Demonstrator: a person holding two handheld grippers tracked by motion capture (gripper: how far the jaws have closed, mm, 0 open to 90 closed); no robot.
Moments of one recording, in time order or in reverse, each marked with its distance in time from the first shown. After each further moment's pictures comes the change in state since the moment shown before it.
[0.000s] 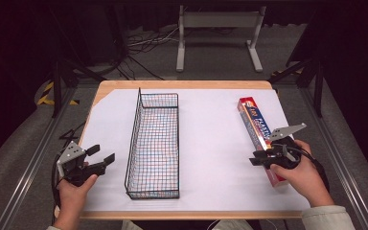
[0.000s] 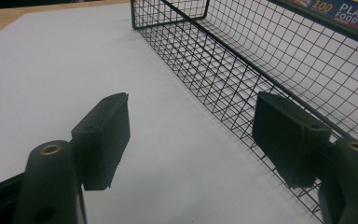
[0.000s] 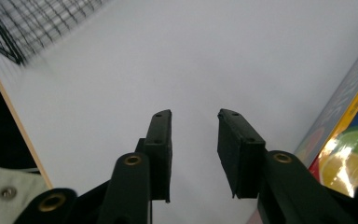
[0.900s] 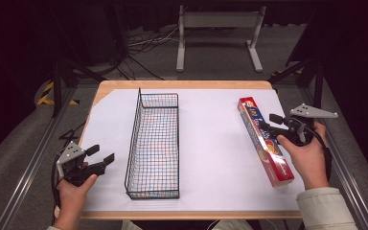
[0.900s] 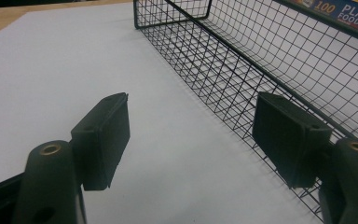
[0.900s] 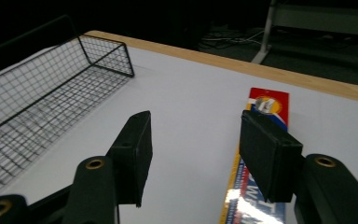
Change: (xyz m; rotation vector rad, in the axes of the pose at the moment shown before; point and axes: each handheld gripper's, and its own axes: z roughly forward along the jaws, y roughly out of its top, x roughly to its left) left arm 0.001 -0.001 0.000 0.003 0.005 -0.002; right arm -0.030 0.028 -0.028 -0.398 -0.294 0.142
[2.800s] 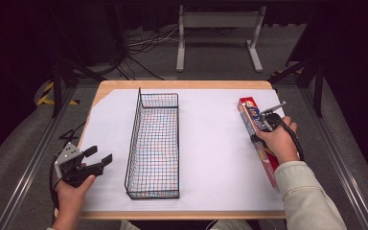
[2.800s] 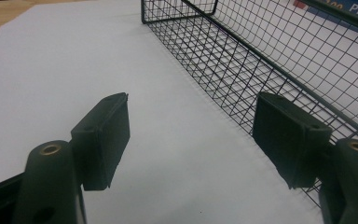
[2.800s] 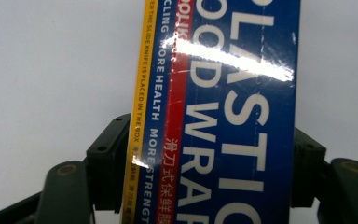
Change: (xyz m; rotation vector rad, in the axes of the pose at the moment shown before) left arm 0.004 -0.004 -0.002 0.002 0.012 -0.023; right arm -0.033 -0.036 0.111 0.696 -0.237 0.183
